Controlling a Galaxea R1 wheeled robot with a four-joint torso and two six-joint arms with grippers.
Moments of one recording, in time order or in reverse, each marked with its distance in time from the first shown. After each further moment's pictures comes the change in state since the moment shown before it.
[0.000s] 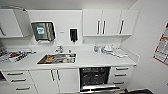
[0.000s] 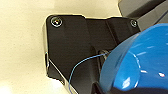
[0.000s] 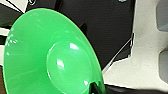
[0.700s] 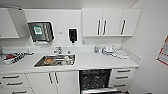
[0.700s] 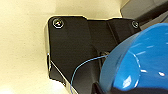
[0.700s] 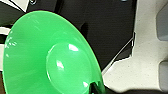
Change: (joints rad) left arm -0.007 -0.003 0.000 0.000 -0.004 0.000; right arm 0.002 0.000 0.000 0.000 0.007 -0.001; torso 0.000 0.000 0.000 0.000
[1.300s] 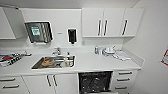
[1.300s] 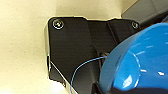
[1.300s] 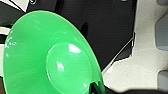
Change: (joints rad) left arm -0.001 0.000 0.000 0.000 0.001 0.000; right arm 0.000 0.000 0.000 0.000 0.000 0.000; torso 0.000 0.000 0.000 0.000
